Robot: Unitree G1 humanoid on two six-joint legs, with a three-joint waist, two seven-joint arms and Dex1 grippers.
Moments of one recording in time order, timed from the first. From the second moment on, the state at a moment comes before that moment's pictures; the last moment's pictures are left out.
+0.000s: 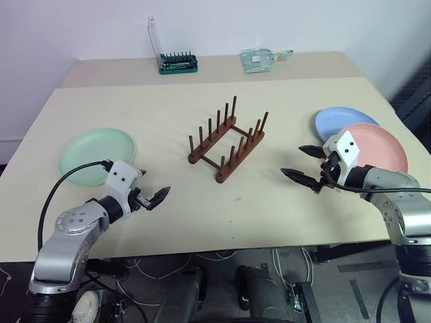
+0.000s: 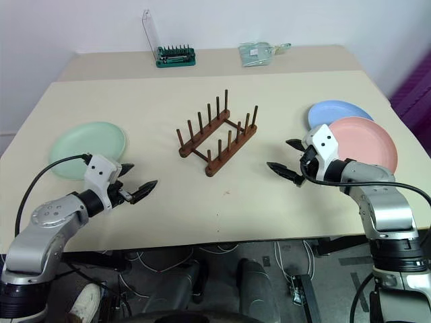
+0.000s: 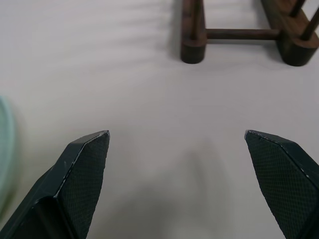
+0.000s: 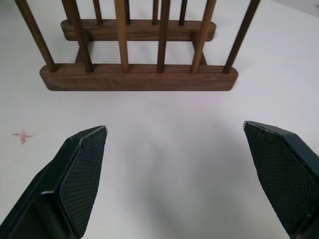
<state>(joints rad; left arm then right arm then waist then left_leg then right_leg) -0.01 0.56 0.15 -0.44 -0.30 0.63 -0.59 -0.29 -0.74 -0.14 -0.09 0.38 0.46 0.86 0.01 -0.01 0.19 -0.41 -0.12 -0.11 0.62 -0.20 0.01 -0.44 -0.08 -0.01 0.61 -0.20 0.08</state>
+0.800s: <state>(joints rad) -0.32 0.31 -0.32 -0.20 -0.15 0.62 -0.52 -0.29 -0.65 -0.10 -0.11 0.37 0.41 0.80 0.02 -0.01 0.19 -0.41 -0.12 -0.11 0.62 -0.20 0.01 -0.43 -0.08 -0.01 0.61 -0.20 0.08</state>
